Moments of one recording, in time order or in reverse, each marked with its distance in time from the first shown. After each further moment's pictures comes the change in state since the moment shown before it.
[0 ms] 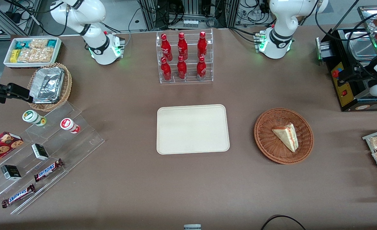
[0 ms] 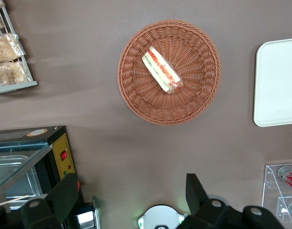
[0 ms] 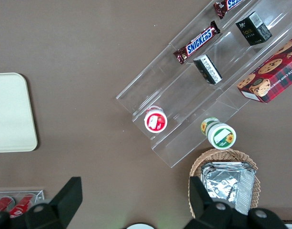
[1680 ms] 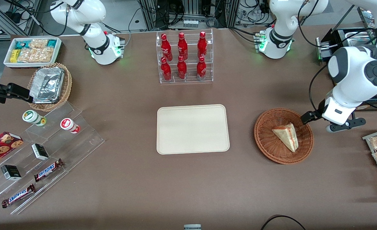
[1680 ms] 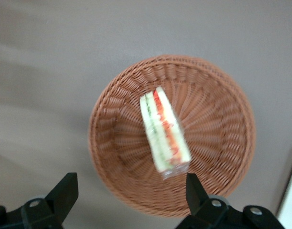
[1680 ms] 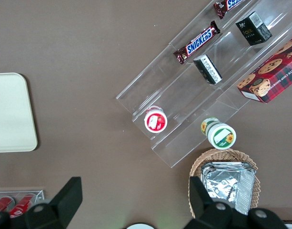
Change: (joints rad) arm -0.037 0.029 0.002 -0.620 -0.007 0.834 -0.512
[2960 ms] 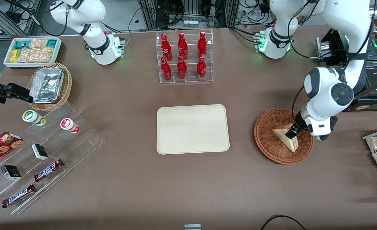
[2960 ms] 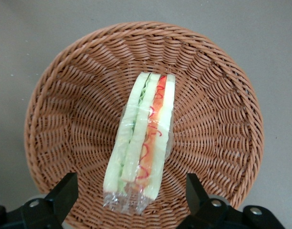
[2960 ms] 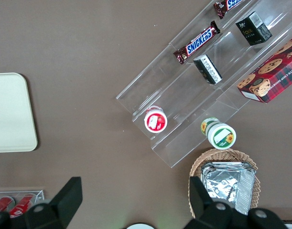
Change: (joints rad) arm -0.019 0.178 -0.030 -0.044 -0.087 0.172 -0.499
